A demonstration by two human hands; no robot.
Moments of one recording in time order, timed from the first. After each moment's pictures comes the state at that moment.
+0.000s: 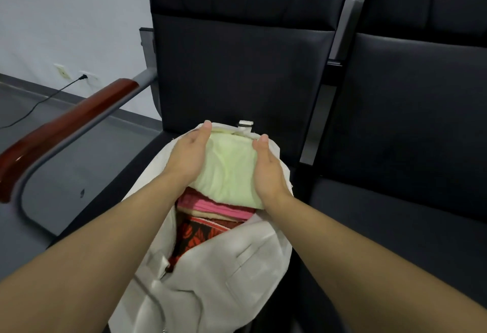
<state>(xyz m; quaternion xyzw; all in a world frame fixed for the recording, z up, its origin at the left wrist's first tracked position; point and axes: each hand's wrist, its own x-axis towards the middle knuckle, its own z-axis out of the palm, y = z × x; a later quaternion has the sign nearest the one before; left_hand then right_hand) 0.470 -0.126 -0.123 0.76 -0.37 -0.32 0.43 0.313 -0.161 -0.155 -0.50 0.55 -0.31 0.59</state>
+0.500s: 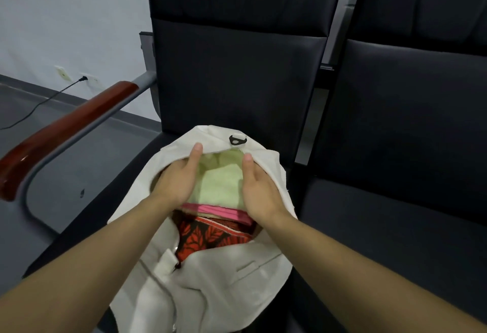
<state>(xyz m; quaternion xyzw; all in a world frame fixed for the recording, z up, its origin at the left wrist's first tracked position) 0.470 -0.089 -0.138 0.83 -0.40 -0.28 0.27 0.299 -0.124 -0.157 -0.63 0.52 -0.25 0.52</state>
